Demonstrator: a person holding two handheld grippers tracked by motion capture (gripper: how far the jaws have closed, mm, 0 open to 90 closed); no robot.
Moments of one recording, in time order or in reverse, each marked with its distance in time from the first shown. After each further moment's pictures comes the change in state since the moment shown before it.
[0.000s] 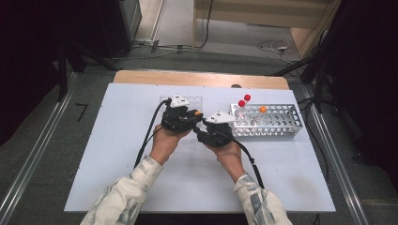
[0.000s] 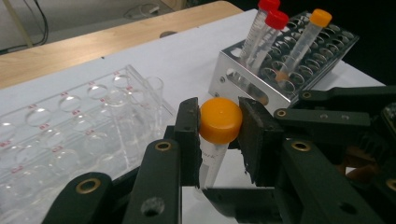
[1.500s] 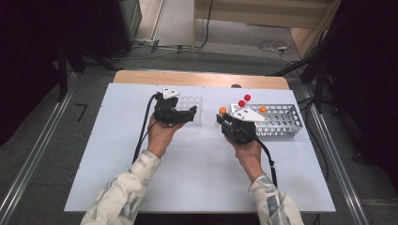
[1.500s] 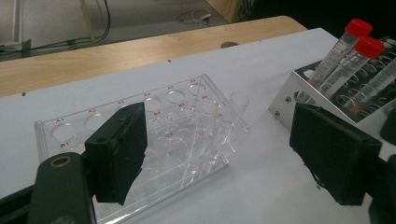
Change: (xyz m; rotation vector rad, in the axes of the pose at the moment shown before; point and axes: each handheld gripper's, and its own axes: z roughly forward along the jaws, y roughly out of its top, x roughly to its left) left arm 0.022 0.003 0.003 -0.023 0.180 -0.096; right arm -0.036 0.000 -0.046 -0.113 -0.119 0.058
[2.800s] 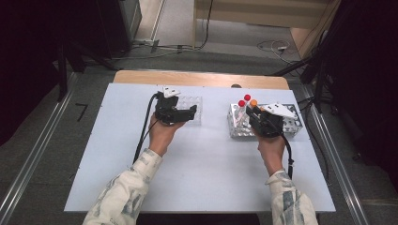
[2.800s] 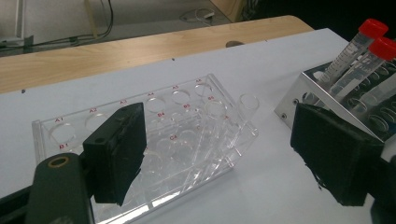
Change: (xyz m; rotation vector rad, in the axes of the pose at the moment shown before) left arm 0.004 0.000 0.009 0.004 0.018 -0.013; right arm -0.070 -0.003 -0.028 -0.040 -0.210 0.082
